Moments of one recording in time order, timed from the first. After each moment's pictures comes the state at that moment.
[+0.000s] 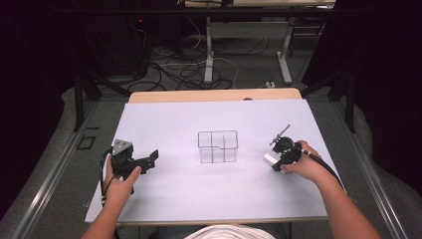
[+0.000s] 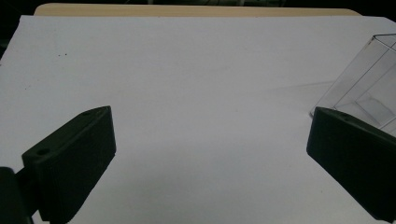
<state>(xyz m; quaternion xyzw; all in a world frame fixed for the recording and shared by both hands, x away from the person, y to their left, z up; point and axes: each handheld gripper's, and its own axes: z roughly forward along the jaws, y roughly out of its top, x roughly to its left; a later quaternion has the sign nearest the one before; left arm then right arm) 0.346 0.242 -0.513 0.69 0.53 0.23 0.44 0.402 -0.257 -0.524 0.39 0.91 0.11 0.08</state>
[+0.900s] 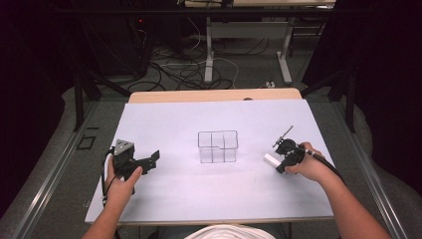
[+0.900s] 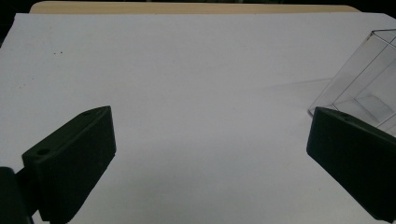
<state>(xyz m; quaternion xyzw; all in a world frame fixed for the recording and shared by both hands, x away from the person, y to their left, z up) 0.346 0.239 -0.514 0.69 0.53 0.23 0.43 0.398 -0.266 -0.524 0.39 0.91 0.11 0.04</state>
